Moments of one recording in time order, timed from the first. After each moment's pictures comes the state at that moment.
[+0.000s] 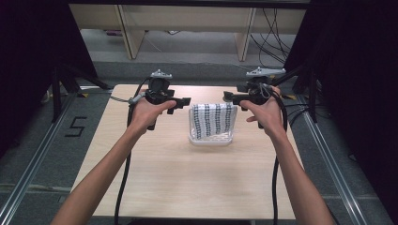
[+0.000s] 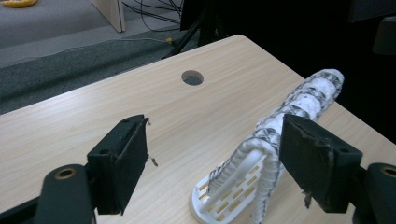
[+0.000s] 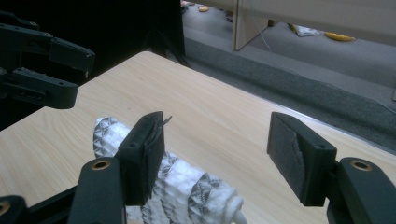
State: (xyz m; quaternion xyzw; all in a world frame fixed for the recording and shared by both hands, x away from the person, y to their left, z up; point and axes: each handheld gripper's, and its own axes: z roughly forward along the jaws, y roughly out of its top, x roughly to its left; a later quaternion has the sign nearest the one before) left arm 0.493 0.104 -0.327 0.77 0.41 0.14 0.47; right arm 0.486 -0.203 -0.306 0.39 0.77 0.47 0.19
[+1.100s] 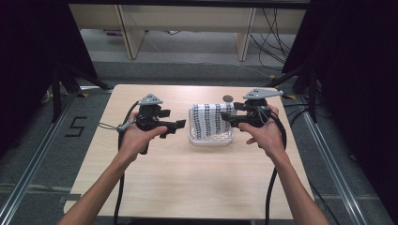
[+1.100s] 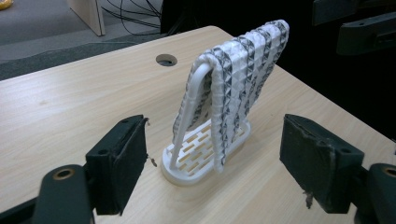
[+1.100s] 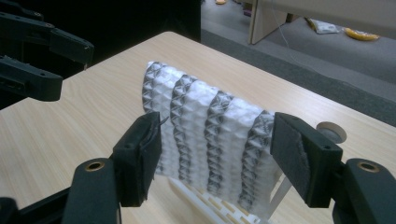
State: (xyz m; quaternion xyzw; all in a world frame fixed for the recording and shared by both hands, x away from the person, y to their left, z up) left arm 0.432 0.124 -0.361 0.76 0.38 0.12 0.51; right arm 0.438 -0.198 -0.333 0.36 0.79 0.47 0.17
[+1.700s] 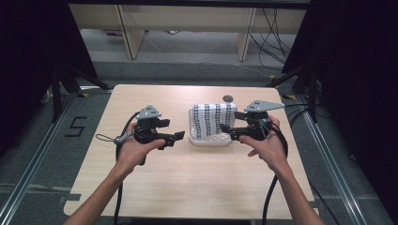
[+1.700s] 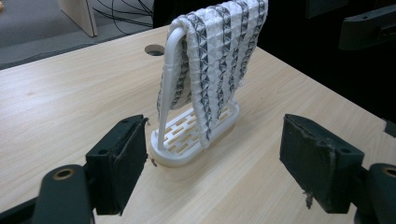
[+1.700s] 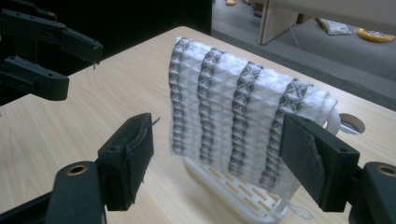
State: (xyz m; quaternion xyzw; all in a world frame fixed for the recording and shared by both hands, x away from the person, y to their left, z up) left arm 0.406 0.127 -0.375 0.77 0.36 0.12 0.51; right arm 0.412 -0.200 -0.348 0.35 0.79 0.47 0.16
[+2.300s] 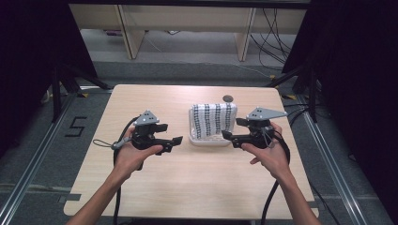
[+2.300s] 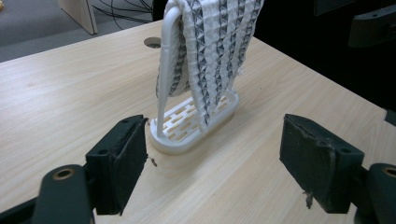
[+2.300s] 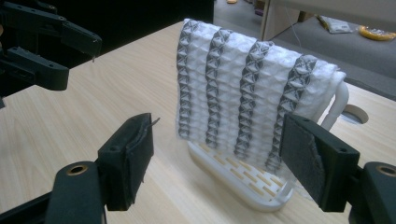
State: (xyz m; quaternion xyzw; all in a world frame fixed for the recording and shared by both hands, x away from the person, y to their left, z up) left arm 0.395 0.132 -0.383 0.78 0.36 0.12 0.50; right arm 0.396 -0.205 -0.359 0.35 0.79 0.48 0.16
